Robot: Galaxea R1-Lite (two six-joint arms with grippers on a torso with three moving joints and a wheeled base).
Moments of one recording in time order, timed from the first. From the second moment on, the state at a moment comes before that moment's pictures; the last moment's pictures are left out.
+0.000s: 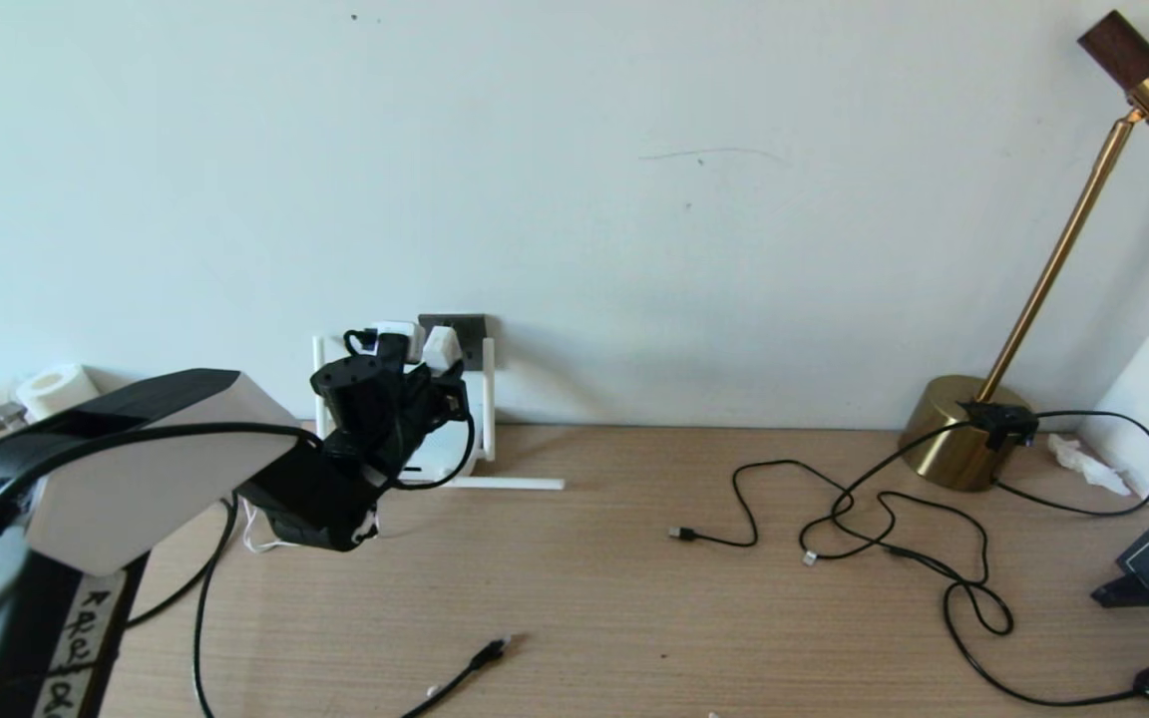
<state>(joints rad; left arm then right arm) -0.23 2.39 -1.22 -1.27 0.08 0.09 0.01 0.00 0.00 0.00 -0.02 0.03</state>
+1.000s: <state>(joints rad) -0.23 2.40 -1.23 -1.27 0.08 0.09 0.01 0.00 0.00 0.00 -0.02 0.03</state>
